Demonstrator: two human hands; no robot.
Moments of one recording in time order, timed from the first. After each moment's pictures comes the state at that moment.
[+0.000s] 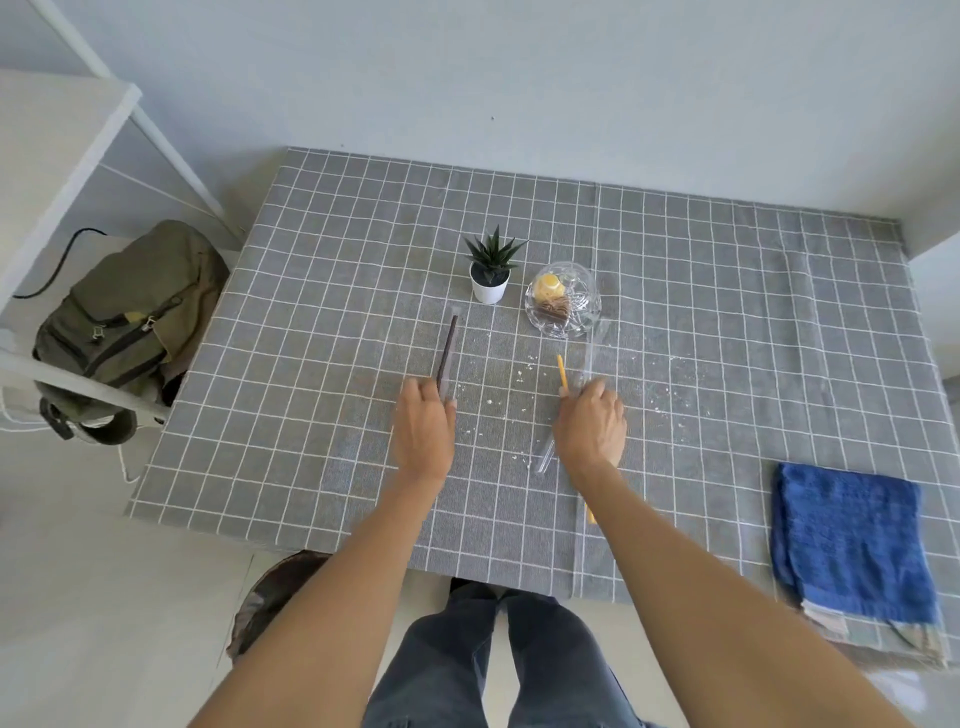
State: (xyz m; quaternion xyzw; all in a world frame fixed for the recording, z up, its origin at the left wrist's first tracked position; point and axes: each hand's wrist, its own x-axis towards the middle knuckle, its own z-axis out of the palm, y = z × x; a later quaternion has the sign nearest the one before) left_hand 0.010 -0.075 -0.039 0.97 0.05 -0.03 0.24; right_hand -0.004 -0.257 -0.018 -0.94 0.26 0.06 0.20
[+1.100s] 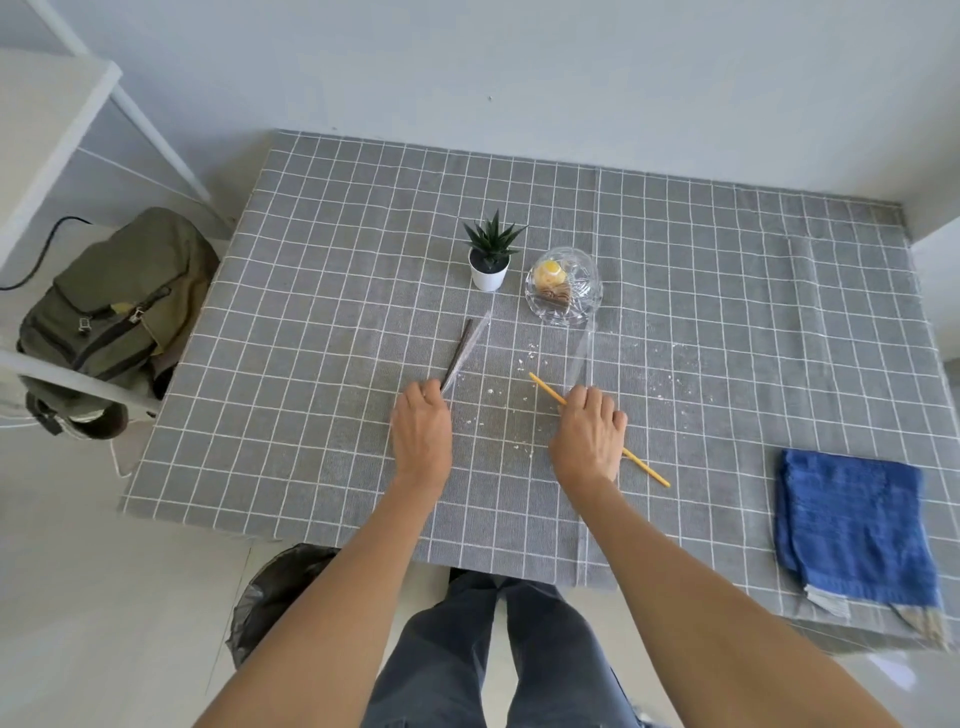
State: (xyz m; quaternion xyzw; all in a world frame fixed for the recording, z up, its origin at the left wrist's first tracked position) left_hand -0.002 -0.072 -0.052 0.99 0.01 -0.02 0.16; right_hand -0.030 -0.250 -0.036 -0.99 0.15 0.06 0.05
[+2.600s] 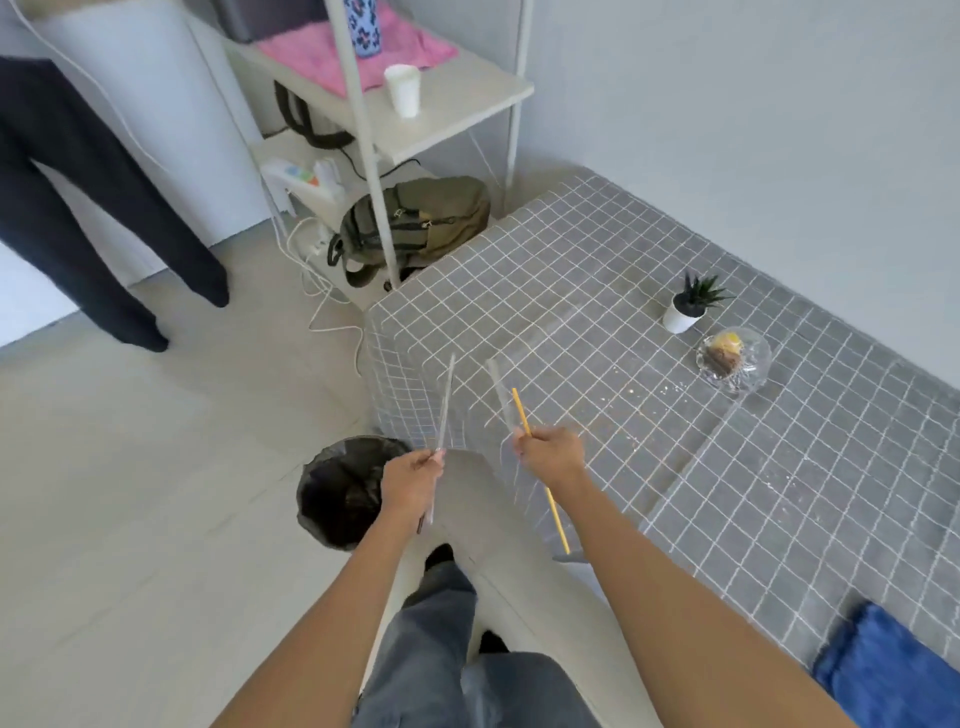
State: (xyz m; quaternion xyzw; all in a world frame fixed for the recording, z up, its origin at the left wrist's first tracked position) left_hand -0.244 0.007 -0.029 0.62 0.49 0.04 0.61; right_hand -0.127 -0.133 0.024 -0.84 0.02 0.31 0.43
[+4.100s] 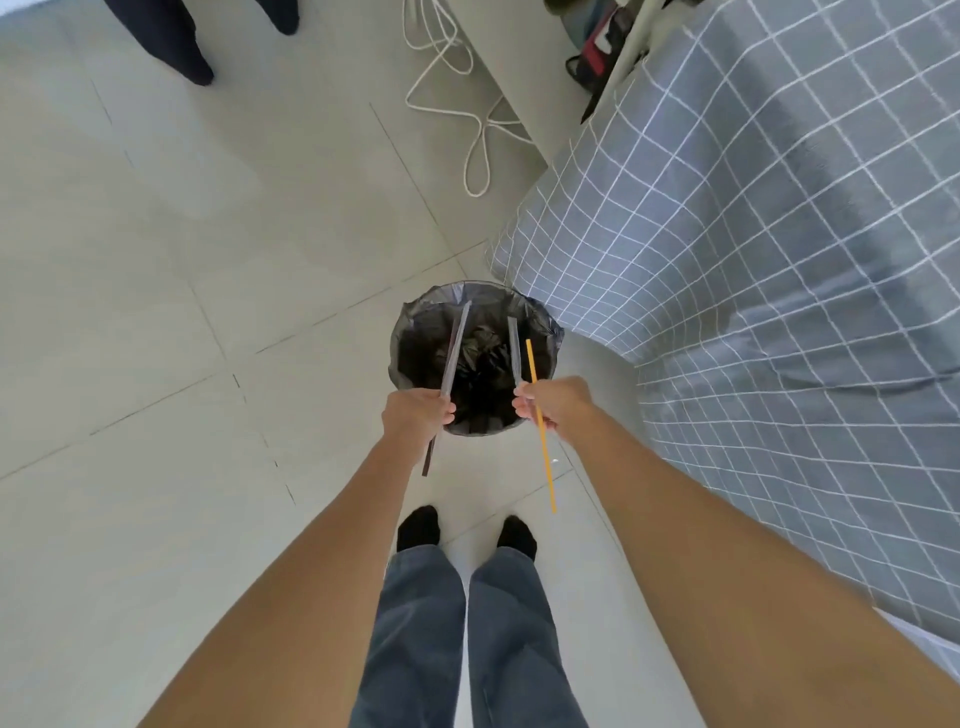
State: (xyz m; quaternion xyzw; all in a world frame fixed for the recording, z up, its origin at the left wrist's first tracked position) left_hand -0.380 0.210 -0.306 0.47 0.63 -0.06 0.62; right_hand -0.234 0.109 -0.266 -0.77 0.16 0.52 0.33
